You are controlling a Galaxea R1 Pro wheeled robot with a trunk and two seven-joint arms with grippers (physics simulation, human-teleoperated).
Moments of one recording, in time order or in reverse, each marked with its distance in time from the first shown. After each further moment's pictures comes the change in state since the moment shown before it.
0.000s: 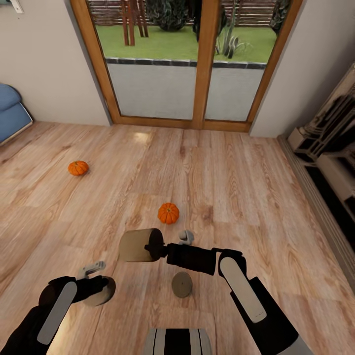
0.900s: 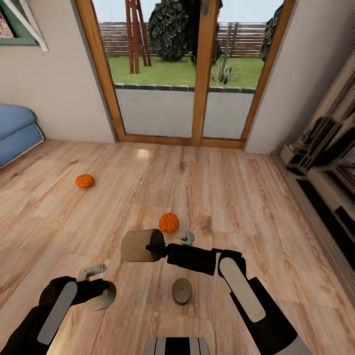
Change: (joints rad) left arm 0.000 -0.002 0.000 -0.002 0.000 0.065 0.000; right arm 0.000 0.000 -0.001 0.019 -0.003 -0.011 -0.013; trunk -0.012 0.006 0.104
